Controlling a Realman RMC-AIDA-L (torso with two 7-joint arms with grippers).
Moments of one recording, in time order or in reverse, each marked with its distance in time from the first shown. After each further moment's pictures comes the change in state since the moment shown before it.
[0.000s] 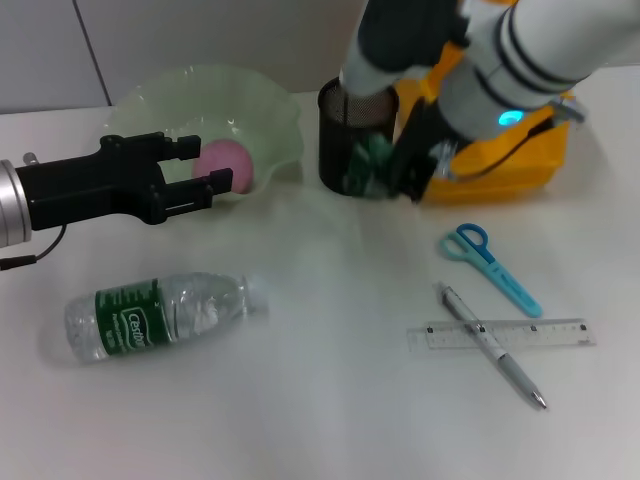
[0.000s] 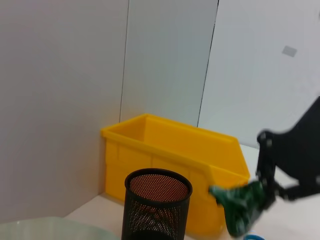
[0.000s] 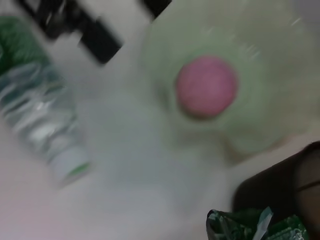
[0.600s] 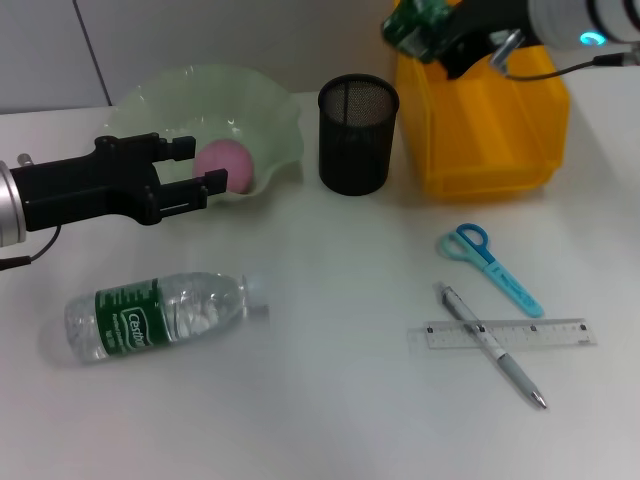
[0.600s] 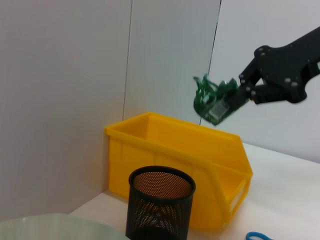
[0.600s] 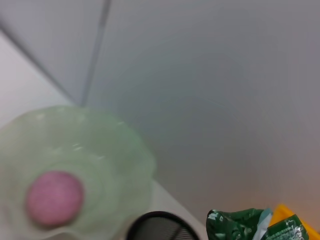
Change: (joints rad) left arm 0.006 0.006 -0.002 0.000 0.000 0.000 0.000; right arm -0.231 0.006 0.100 -0.292 0.006 0.245 0.118
